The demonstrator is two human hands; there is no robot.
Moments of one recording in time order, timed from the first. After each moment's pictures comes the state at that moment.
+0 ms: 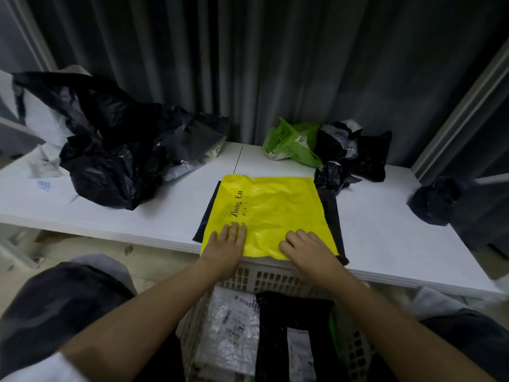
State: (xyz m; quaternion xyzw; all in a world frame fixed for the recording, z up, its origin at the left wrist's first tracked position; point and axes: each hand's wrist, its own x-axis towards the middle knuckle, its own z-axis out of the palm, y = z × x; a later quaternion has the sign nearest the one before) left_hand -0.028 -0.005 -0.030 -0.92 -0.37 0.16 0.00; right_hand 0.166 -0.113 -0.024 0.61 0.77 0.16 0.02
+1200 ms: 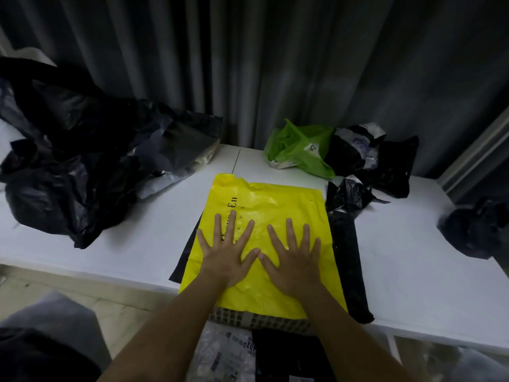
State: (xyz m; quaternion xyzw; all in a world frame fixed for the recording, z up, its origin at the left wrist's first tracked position) left_hand 0.041 0.088 -0.097 -0.89 -0.45 -0.02 -0.10; right_hand 0.187 -0.003 -0.091 0.83 0.56 -0.04 -0.04
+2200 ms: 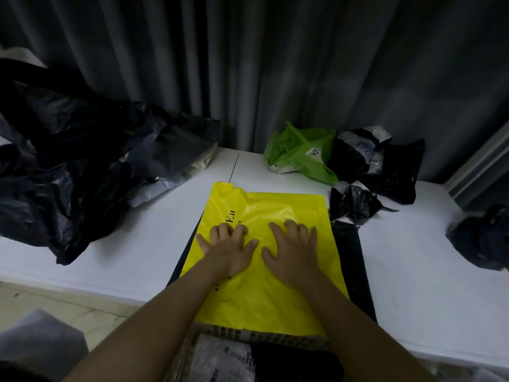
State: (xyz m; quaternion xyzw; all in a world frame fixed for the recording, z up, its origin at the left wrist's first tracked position) left_hand 0.064 0.116 -0.066 -0.83 -0.51 0.01 -0.22; right_hand 0.199 0.036 -0.061 0.82 0.57 -0.02 -0.02
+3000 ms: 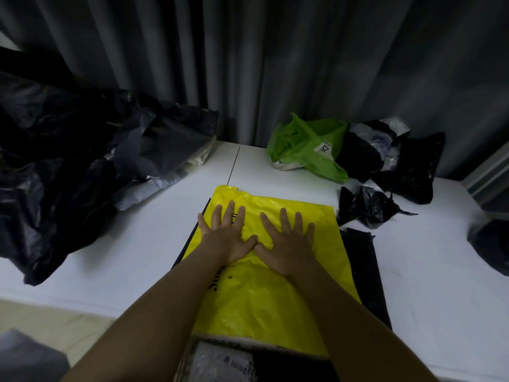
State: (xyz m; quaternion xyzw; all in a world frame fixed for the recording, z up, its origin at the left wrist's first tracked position) left_hand 0.086 0.176 -0.082 -0.86 -0.48 0.12 -0.13; right_hand 0.216 0.089 -0.089 0.82 0.56 -0.12 0.01
